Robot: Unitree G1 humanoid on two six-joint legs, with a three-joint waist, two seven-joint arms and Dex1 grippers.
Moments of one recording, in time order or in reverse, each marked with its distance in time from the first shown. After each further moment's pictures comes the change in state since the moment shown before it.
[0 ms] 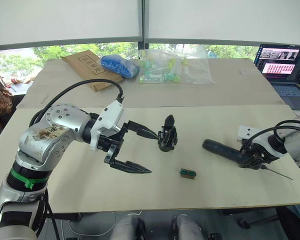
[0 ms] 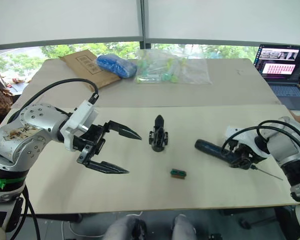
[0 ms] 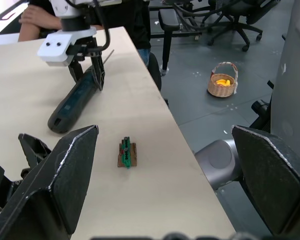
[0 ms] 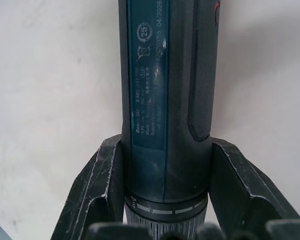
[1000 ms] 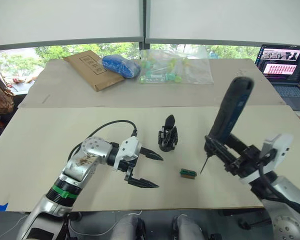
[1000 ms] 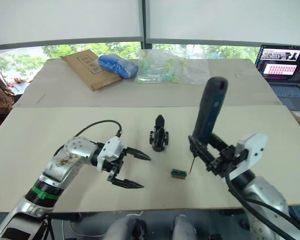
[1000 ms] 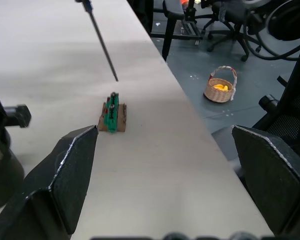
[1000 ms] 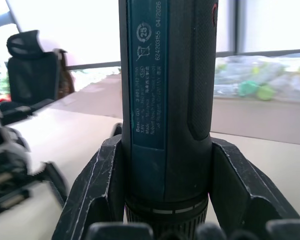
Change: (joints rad) left arm 0.211 -0.250 -0.186 0.327 0.301 -0.394 -0.018; right arm 0.678 0.821 -0.657 -1.129 0.771 0.214 -0.899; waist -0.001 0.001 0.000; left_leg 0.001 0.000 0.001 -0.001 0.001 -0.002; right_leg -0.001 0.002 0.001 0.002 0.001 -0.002
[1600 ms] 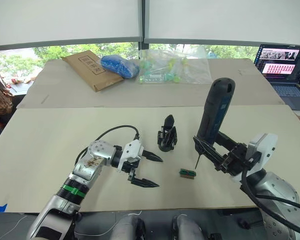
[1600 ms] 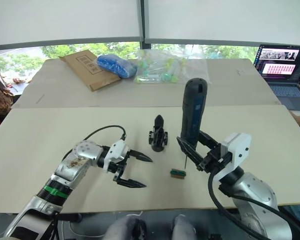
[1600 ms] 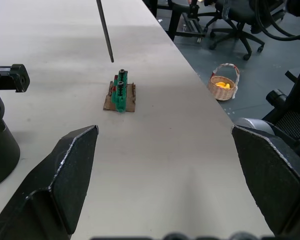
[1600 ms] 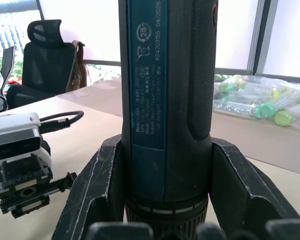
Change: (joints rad) left arm -0.013 -0.070 -0.007 0.160 0.062 -0.099 -0.018; right arm 0.025 -0.082 0.130 0.056 -0.070 -0.202 -0.014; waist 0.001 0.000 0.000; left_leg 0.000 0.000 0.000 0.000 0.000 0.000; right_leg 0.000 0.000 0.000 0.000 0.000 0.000
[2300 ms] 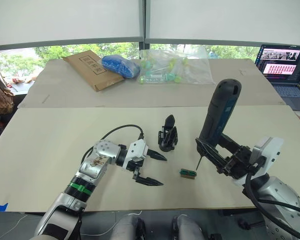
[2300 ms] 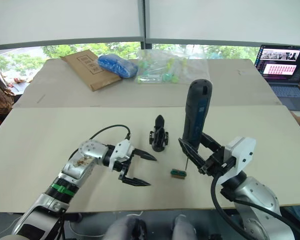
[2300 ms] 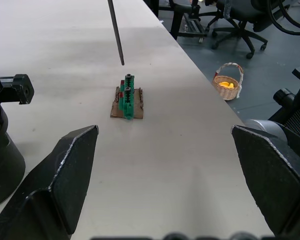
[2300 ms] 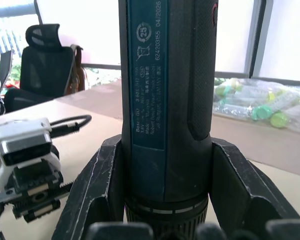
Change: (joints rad) left arm -0.034 -0.053 -0.005 0.051 0.037 -0.032 0.000; right arm 0.047 -0.034 0.009 -0.019 0.043 -0.049 -0.052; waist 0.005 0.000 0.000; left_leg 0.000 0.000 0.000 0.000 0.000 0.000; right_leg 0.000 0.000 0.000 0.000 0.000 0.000
